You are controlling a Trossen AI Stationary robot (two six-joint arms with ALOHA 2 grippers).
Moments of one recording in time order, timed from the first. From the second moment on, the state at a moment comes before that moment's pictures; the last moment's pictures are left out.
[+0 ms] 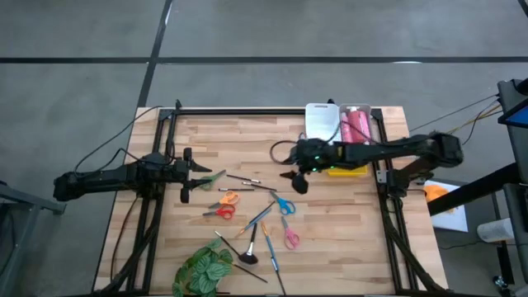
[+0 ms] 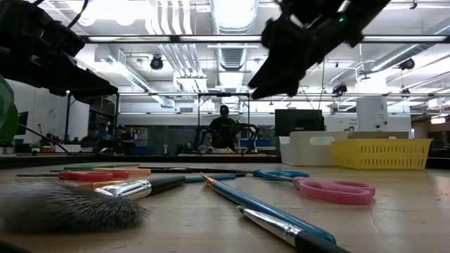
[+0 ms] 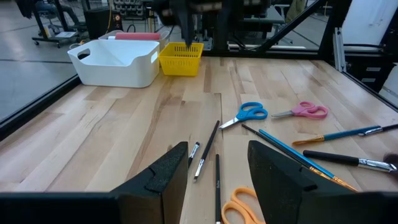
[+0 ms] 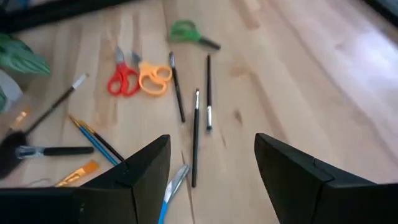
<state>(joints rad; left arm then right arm) 0.14 0.15 0.06 -0.14 0.09 0.02 -0.11 1.49 0.87 -0.01 -0.05 0.21</state>
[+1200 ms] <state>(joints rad) 0.14 0.15 0.06 -0.14 0.09 0.02 -0.05 1.96 0.97 0.32 0.00 0.10</state>
